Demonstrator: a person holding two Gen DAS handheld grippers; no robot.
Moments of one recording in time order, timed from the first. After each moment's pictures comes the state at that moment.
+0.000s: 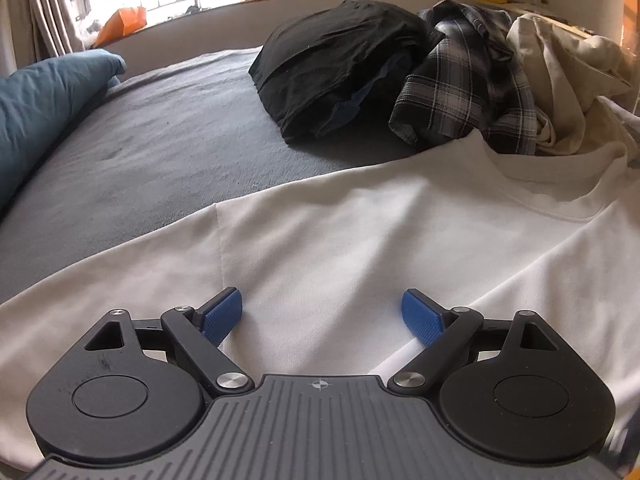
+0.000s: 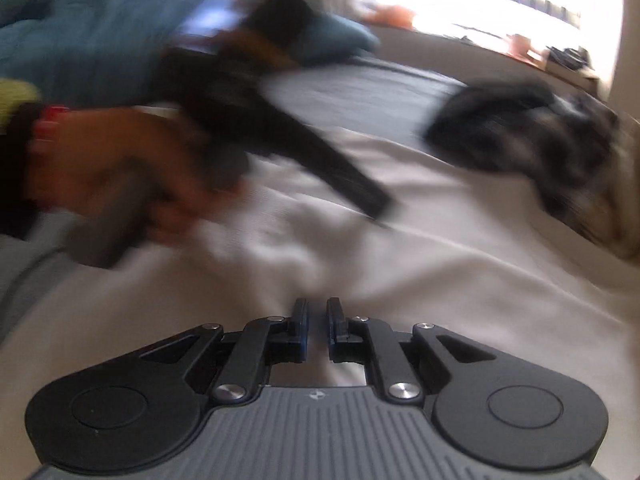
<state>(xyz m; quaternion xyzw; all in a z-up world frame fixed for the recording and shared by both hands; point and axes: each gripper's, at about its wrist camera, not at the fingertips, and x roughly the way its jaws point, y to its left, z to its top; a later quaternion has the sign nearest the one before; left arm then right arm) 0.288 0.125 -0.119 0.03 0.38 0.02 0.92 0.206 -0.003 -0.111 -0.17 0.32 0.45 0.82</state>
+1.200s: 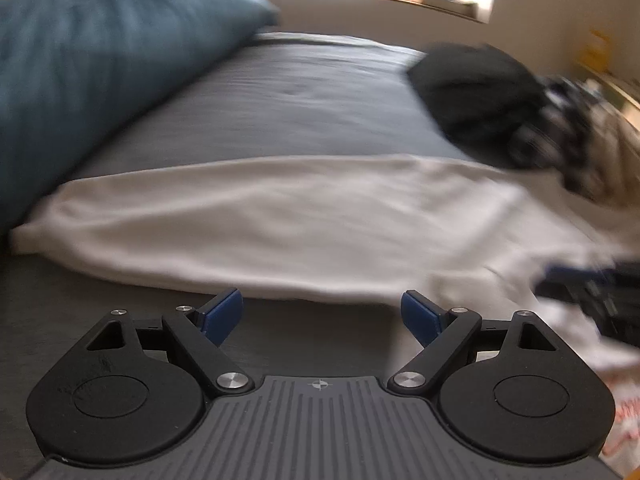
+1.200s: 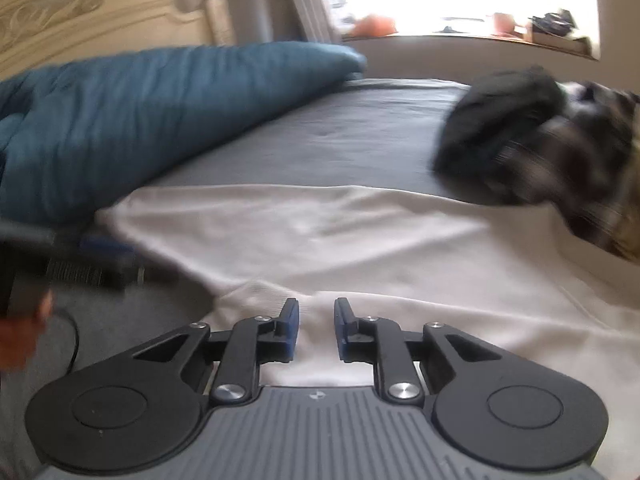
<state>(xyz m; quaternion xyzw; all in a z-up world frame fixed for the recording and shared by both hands) 0.147 0.237 -0.059 -0.11 0.39 0.17 0.90 0.251 0.018 -0.080 -0.07 0.34 0.45 0.82</state>
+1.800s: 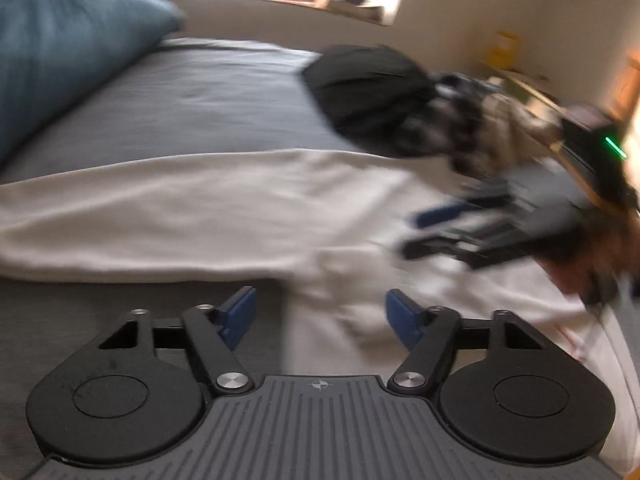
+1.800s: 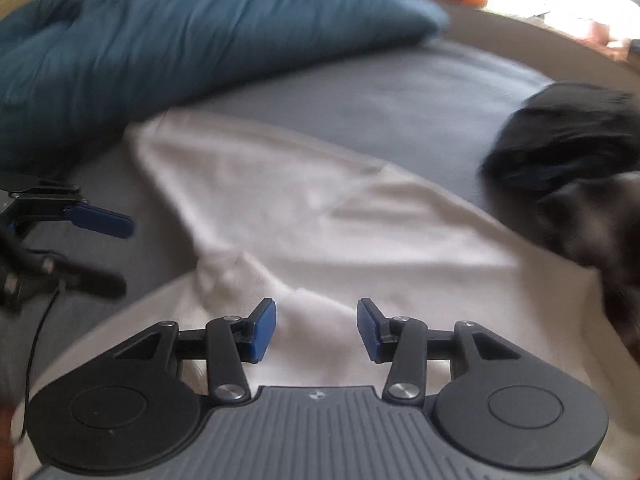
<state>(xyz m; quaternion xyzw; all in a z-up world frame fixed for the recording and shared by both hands) 0.132 0.184 -0.069 -0.11 0.37 -0.03 0.92 0.312 0.046 -0.085 -0.21 0.39 0.53 0.72</state>
